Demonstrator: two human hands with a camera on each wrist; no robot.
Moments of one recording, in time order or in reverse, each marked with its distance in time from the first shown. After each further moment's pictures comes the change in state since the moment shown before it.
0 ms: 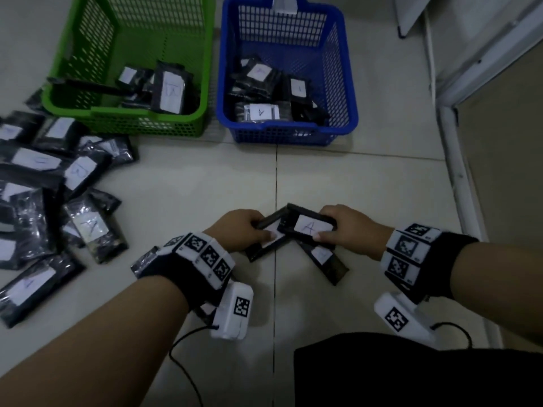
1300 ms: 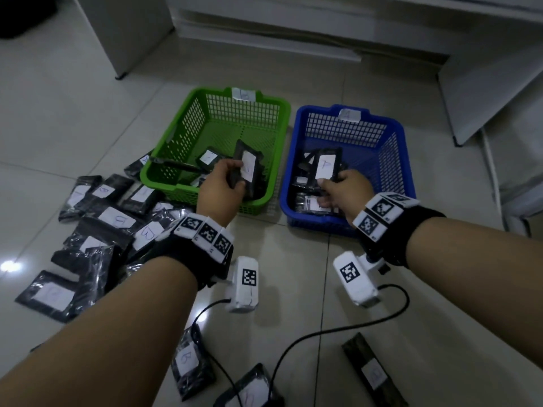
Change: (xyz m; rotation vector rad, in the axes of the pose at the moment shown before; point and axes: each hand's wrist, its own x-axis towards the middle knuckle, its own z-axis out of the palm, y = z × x) left_hand 0.035 -0.041 -0.170 -0.369 1.008 0.078; right_hand 0.167 -0.131 -0.096 0.716 0.484 -0.050
